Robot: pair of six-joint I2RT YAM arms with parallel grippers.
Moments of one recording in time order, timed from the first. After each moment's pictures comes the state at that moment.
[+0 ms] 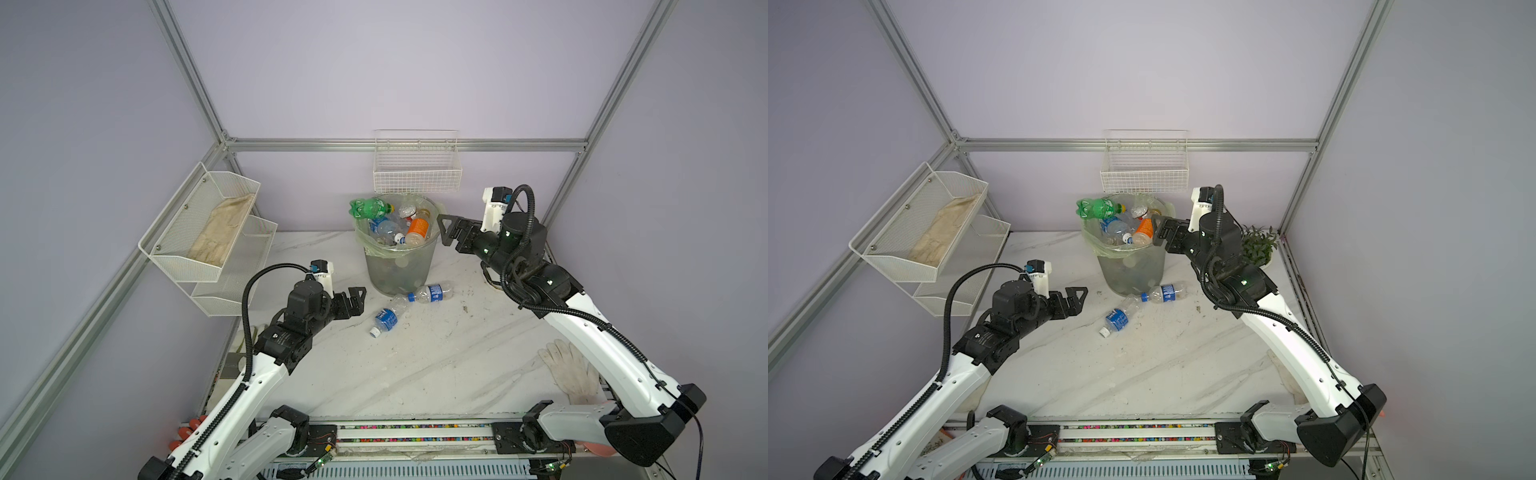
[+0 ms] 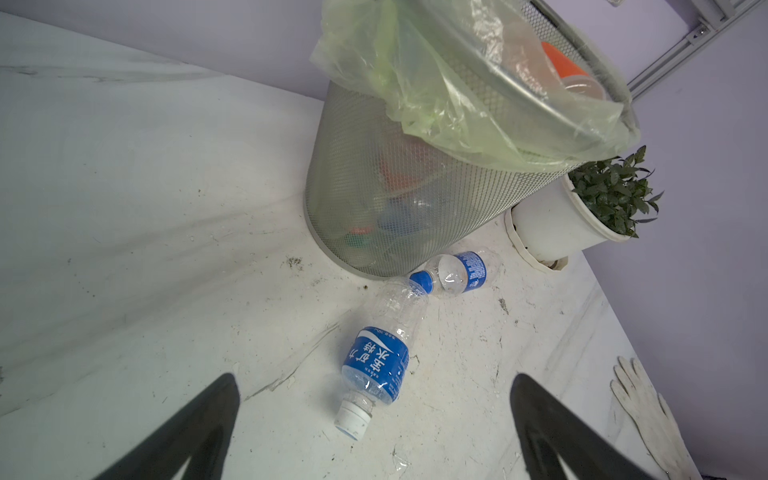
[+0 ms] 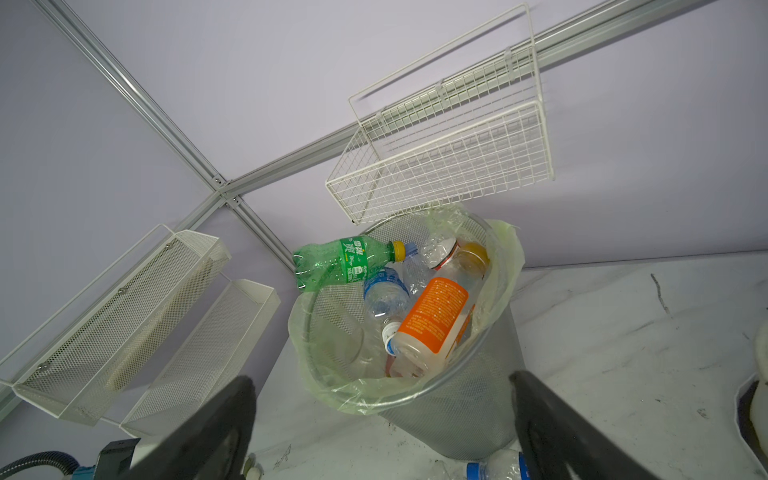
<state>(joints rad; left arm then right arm) -0.37 0.93 0.82 -0.37 0.06 -0.48 0.60 1.29 1.46 -0.32 0.12 0.53</state>
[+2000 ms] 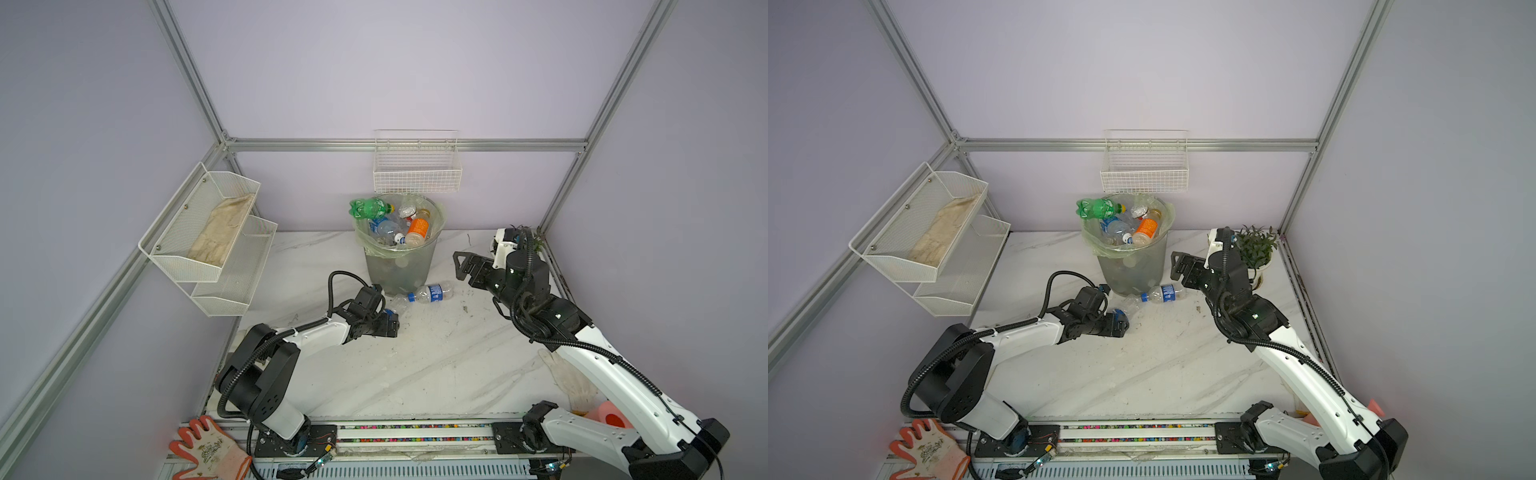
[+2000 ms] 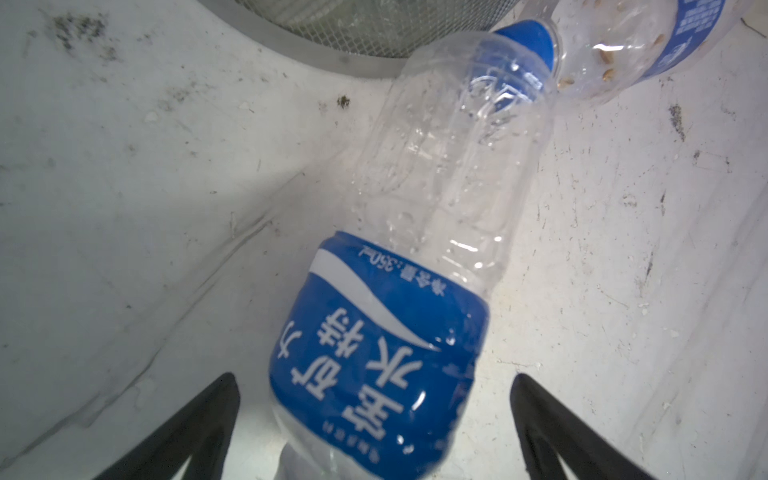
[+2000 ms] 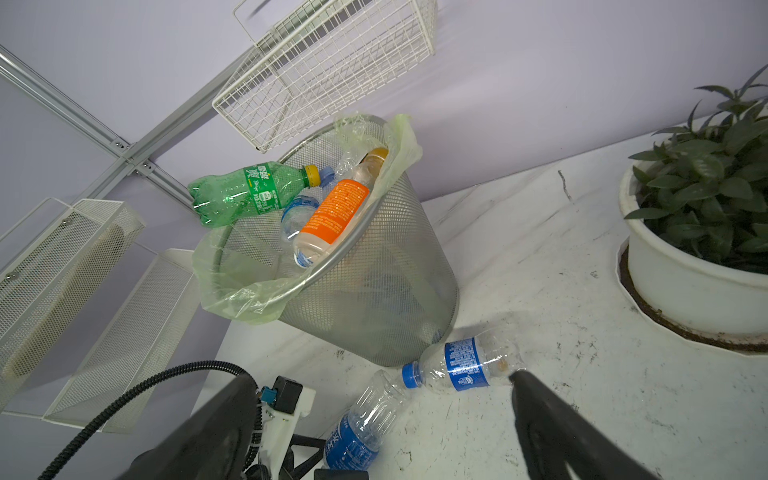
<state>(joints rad) -0.57 1.59 0.84 -0.22 0.06 -0.44 0.57 1.07 1.12 -0.36 0.18 0.64</state>
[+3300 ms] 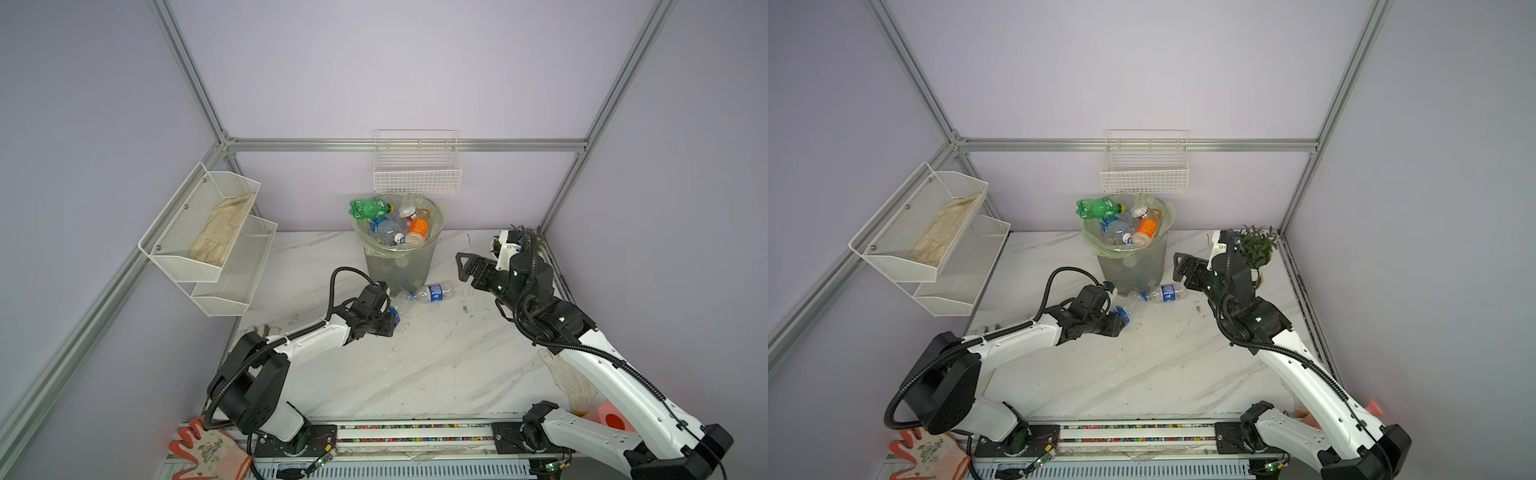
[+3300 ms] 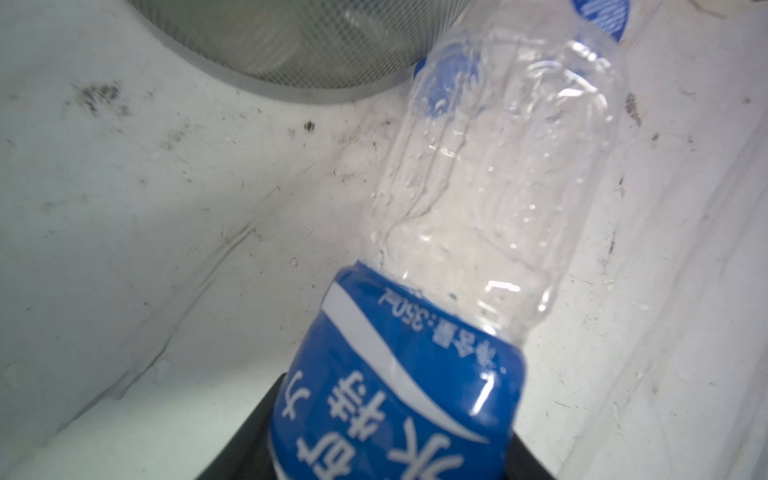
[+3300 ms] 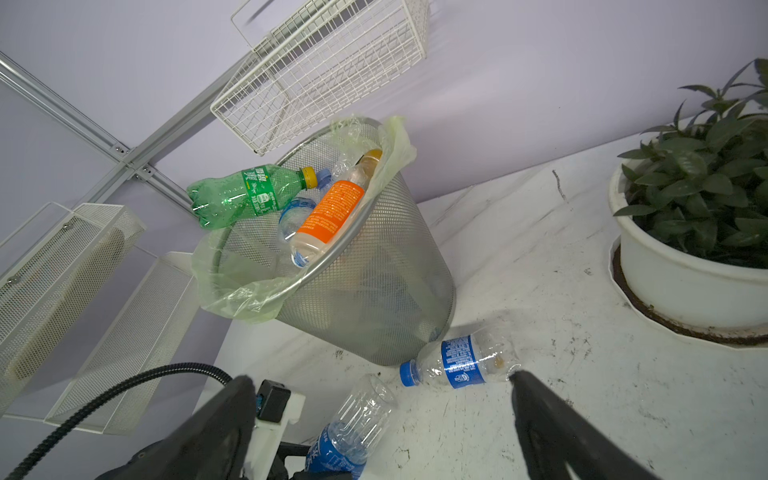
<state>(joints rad) -0.63 1.47 0.89 -0.32 -0.01 -0.39 0.56 1.04 1.11 -0.37 0.19 0.64</state>
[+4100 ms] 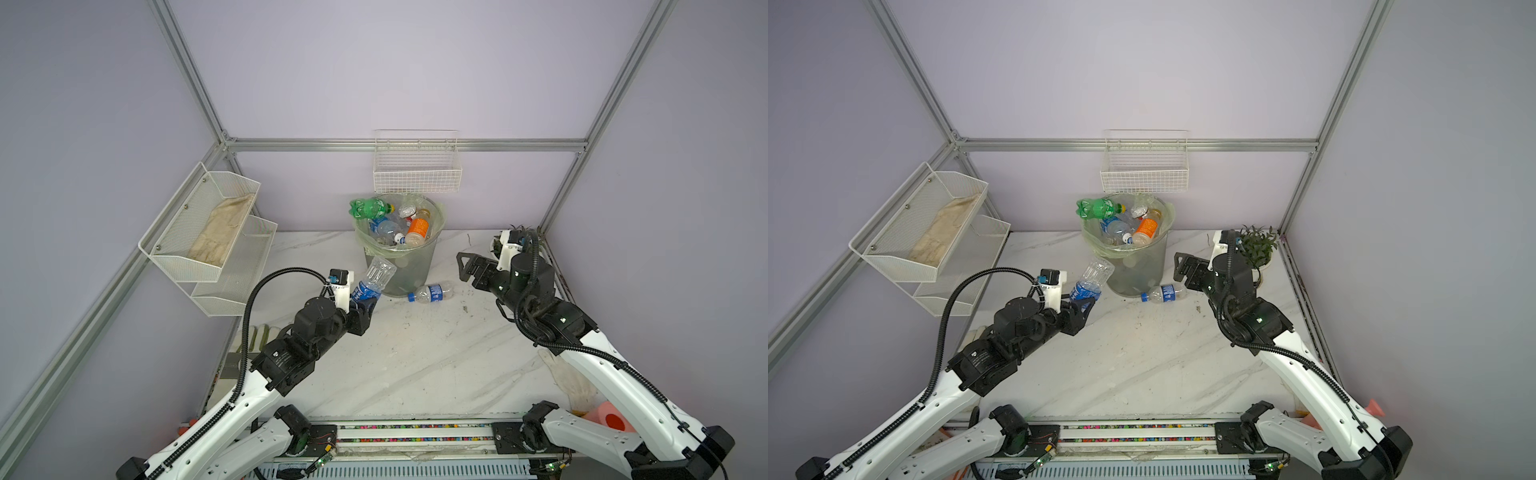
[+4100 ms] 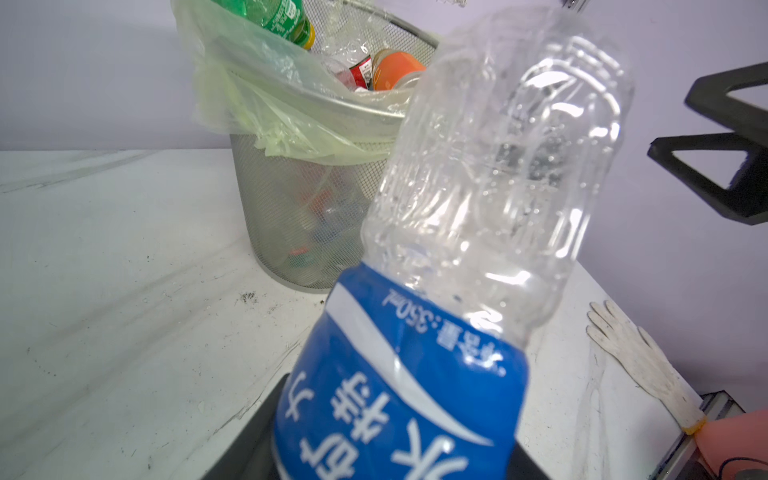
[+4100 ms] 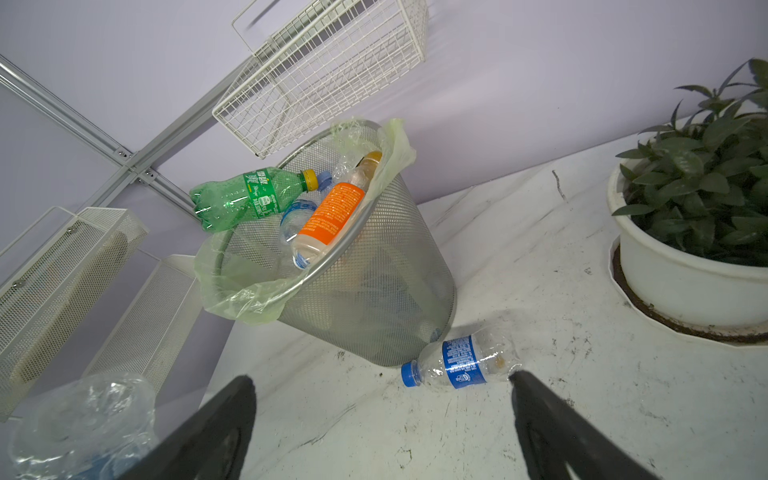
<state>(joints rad) -0.66 0.79 0.82 -0.35 -0.15 -0.35 0.56 1.04 1.11 -0.37 0.19 0.65</state>
